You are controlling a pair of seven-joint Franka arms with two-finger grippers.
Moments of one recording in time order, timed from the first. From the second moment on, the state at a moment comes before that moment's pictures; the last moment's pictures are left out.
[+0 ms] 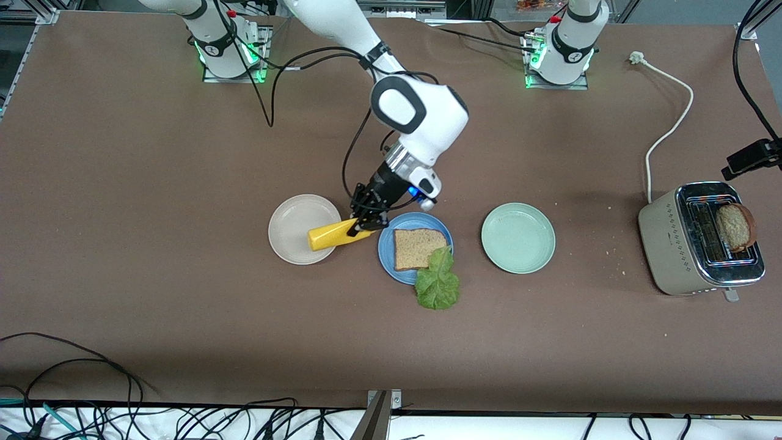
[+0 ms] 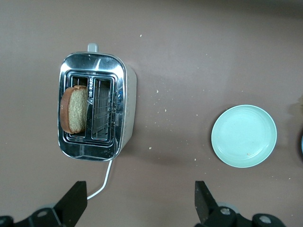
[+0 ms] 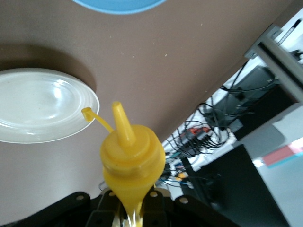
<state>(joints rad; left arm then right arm) 0.10 0.11 0.04 -1.47 0.04 1.56 -0.06 1.18 0.95 -0.45 -1.06 -0.63 1.79 -0.80</state>
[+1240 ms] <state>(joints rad) 0.31 0.41 0.05 -1.47 0.12 1.72 0.11 0.90 0.89 -0.51 -1.03 0.00 1.75 -0.93</state>
